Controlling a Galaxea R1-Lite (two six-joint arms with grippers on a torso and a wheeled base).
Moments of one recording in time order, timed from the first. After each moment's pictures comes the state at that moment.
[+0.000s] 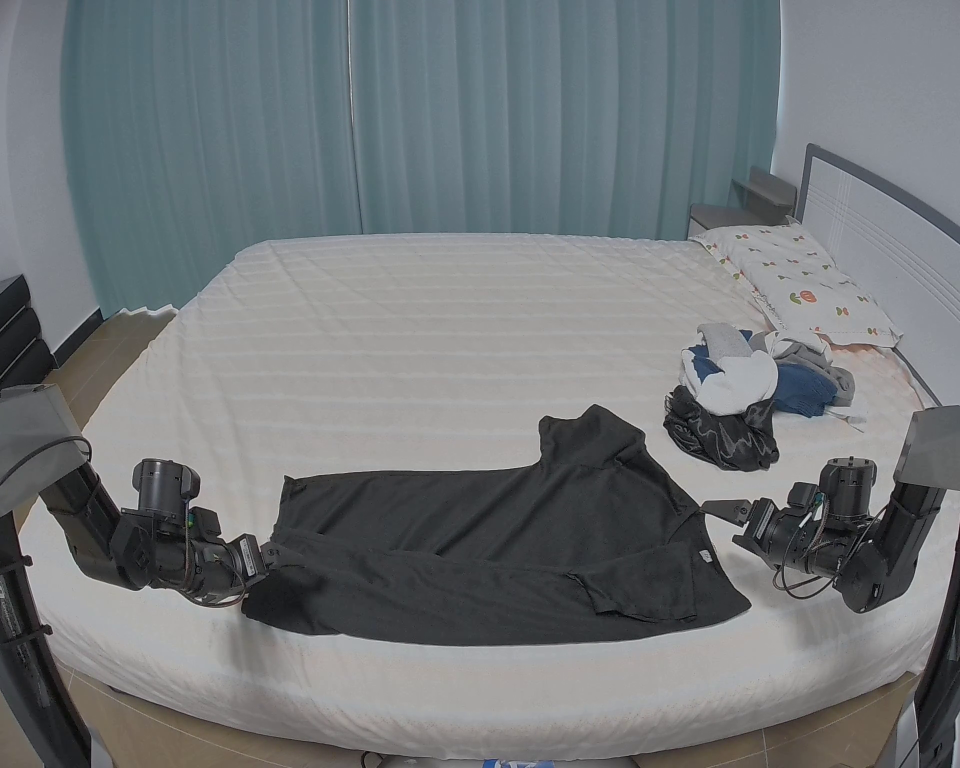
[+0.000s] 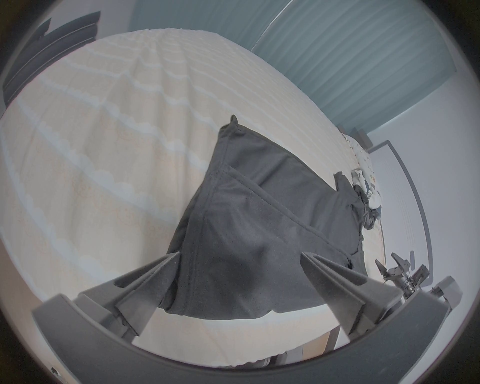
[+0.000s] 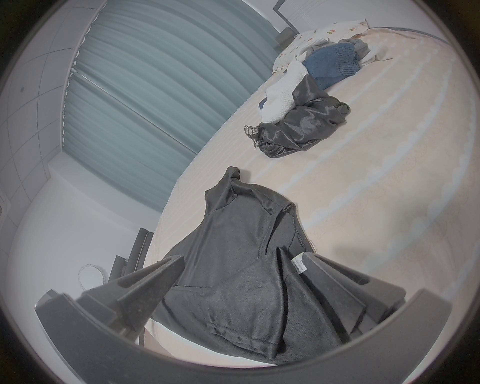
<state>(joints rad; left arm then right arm) 0.05 2.11 -0.65 -0.54 -0.39 -0.42 0.00 2.20 -0.47 -1.25 0.42 0.66</state>
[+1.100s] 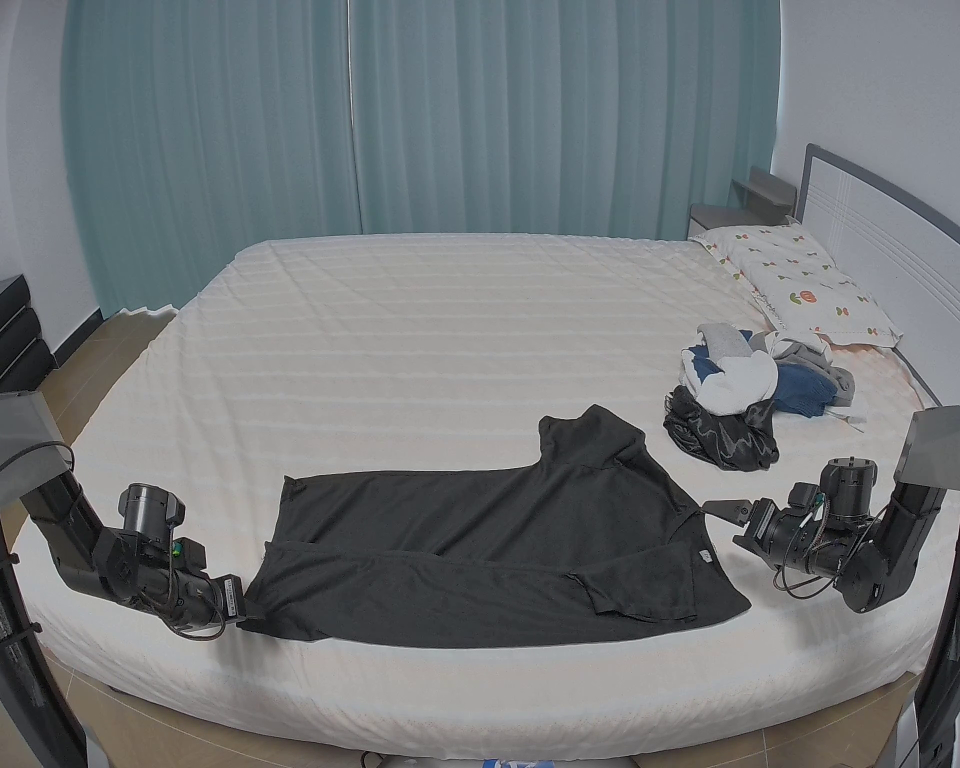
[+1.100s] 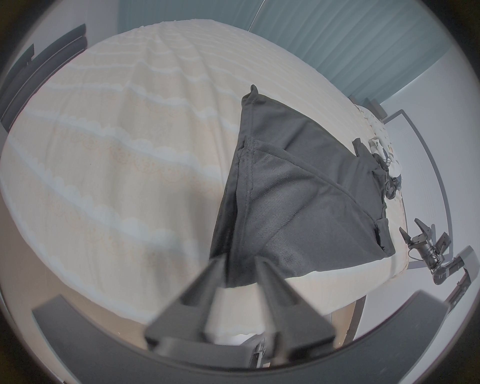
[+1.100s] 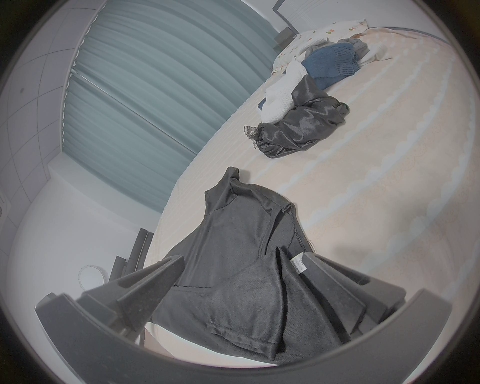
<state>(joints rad) 0.10 2.07 -0.56 -0.42 -0.33 -0.22 0.00 2.20 -0.47 -1.25 0.42 0.67</state>
